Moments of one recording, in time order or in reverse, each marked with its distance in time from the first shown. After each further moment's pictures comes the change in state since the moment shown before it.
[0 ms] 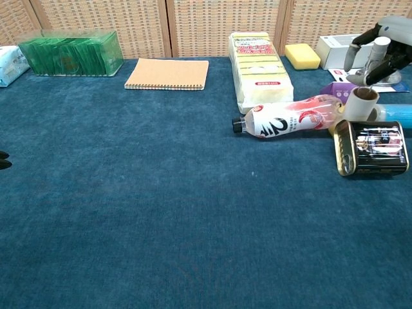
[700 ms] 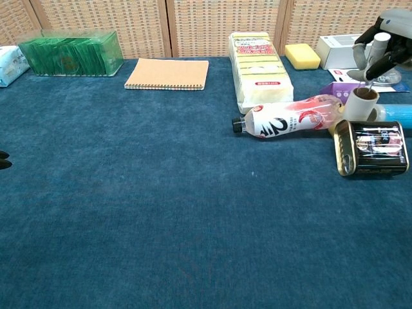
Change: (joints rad) left arm -0.001 0.002 -0.001 0.000 0.000 -0.001 -0.001; right arm 0.012 0.008 0.021 -0.074 0.085 0.051 -0.092
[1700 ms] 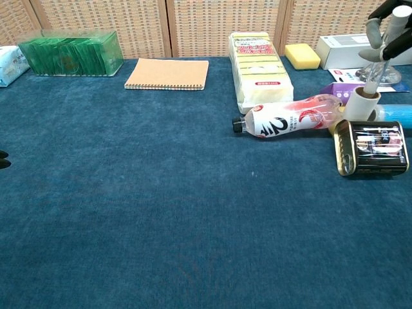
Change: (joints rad) left arm 0.002 -0.001 0.002 0.001 0.008 0.008 -0.002; right arm -0.037 0.139 0.007 -0.252 0.006 0.086 -0.049
